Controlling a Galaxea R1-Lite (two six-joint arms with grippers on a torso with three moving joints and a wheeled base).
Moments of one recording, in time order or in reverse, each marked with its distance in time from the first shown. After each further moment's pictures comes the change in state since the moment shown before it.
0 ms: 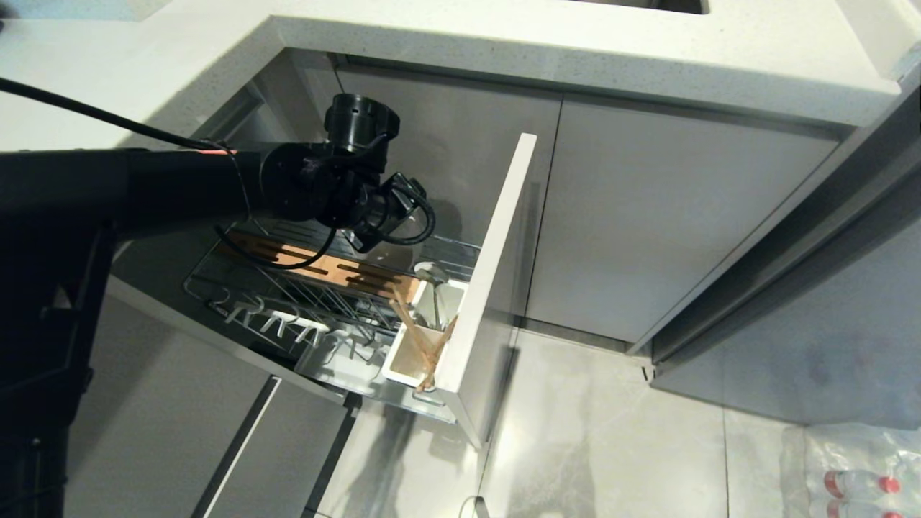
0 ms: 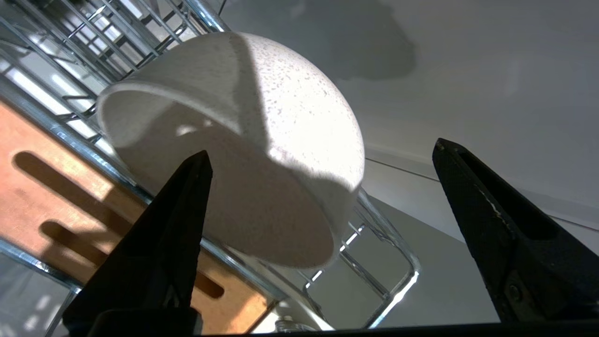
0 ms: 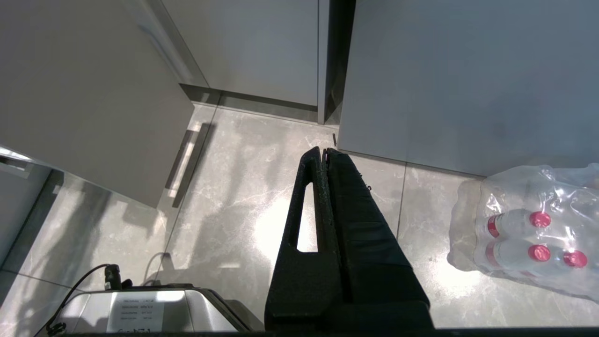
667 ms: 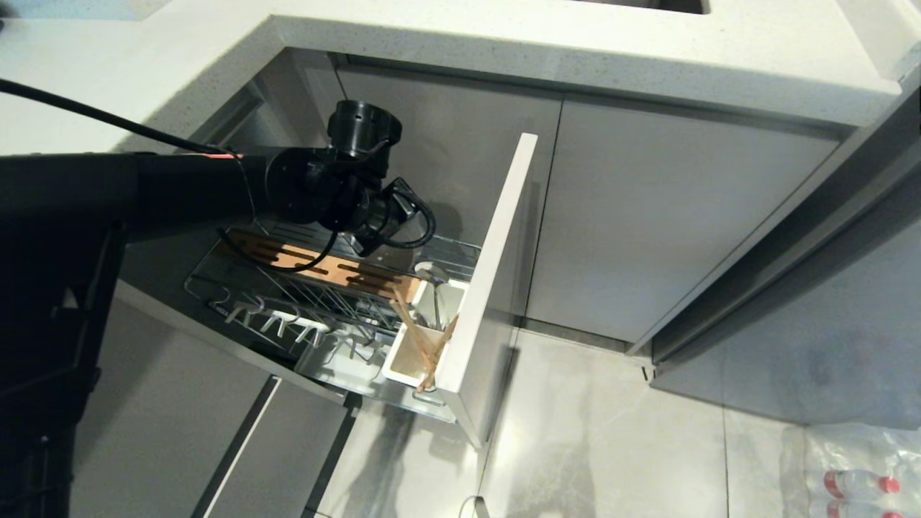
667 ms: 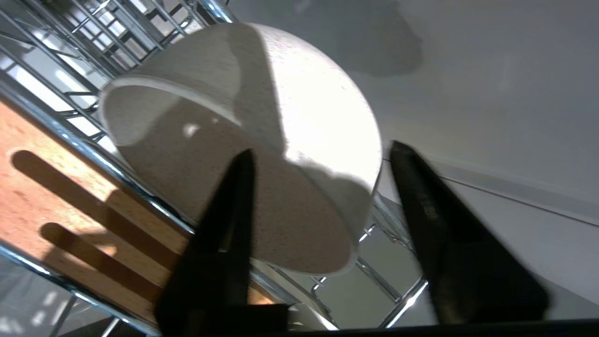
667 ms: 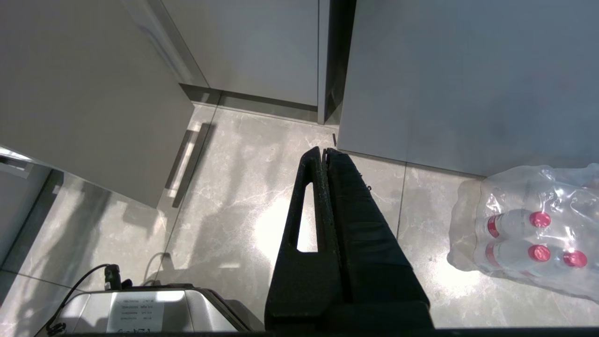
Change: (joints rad) left arm 0.000 0.009 0.000 0.009 0.000 0.001; right arm 0.000 0.000 0.000 0.000 0.000 0.000
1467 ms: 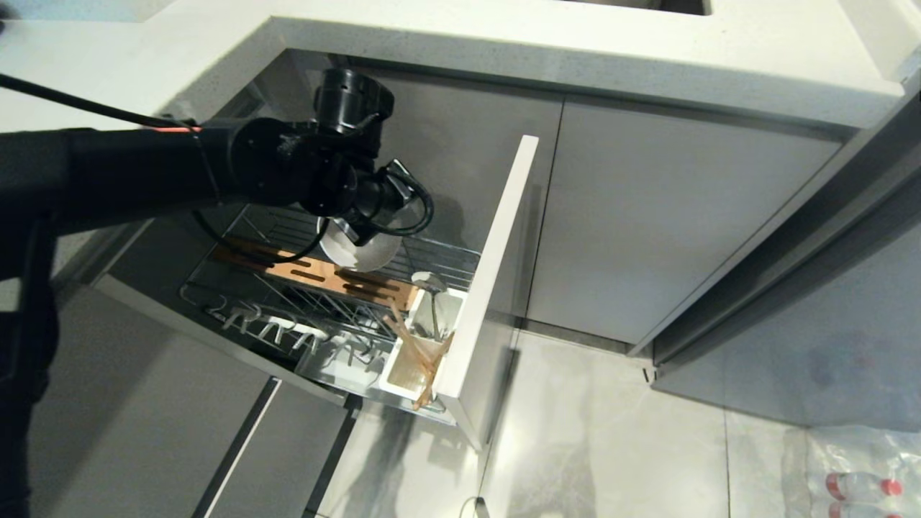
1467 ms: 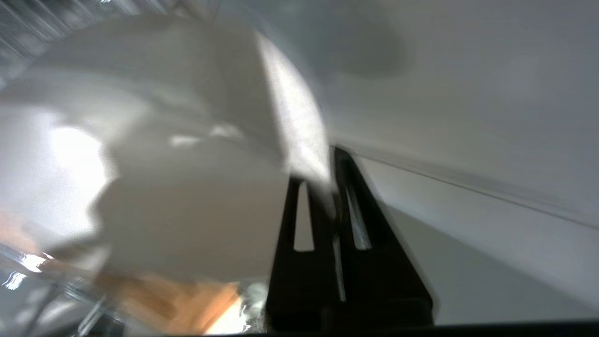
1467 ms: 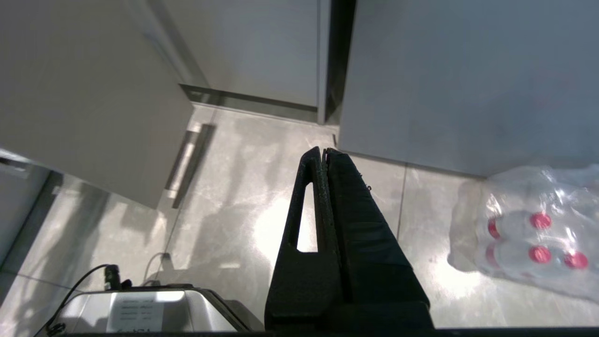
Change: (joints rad) left arm -0.037 -0.085 0.002 0.045 0.006 -0.021; right arm 0.000 0.000 0.000 0.000 0.000 0.000
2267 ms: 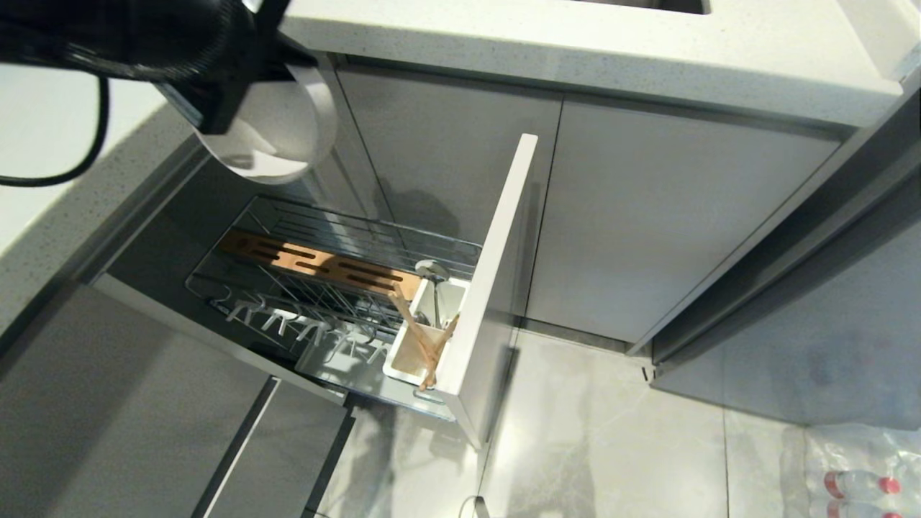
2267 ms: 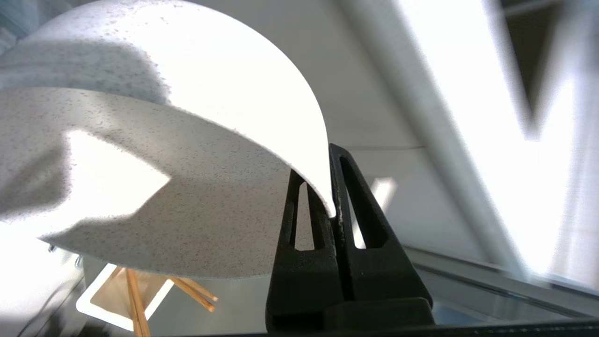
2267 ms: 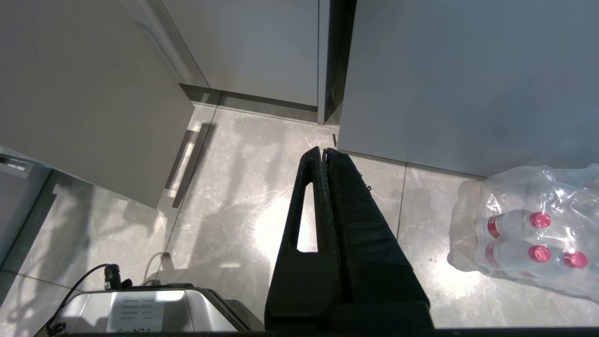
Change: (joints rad) left arm -0.178 -0.469 0.040 0.107 0.051 0.015; right arm 0.000 0.000 0.000 0.000 0.000 0.000
